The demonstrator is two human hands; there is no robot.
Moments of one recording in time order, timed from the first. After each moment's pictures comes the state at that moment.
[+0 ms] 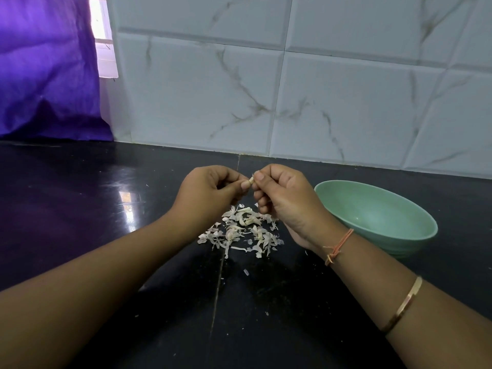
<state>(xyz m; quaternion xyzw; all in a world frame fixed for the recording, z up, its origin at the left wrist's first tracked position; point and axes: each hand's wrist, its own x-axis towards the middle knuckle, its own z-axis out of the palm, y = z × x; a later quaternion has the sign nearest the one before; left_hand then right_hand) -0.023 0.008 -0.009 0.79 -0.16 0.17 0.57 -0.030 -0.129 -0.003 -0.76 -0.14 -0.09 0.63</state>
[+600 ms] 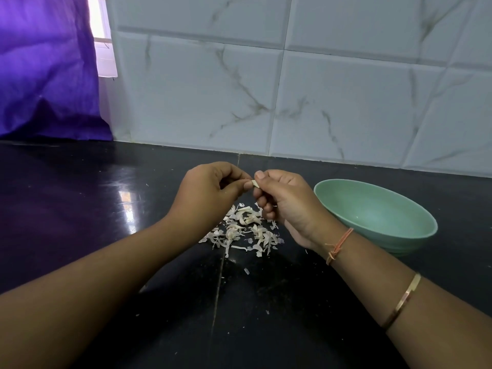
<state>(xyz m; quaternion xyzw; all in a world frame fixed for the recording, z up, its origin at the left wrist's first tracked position) -0.022 0.008 -0.010 0.81 -0.18 0.23 0.50 -0.026 -0.131 -0.006 -0.74 -0.13 -0.04 0.66</state>
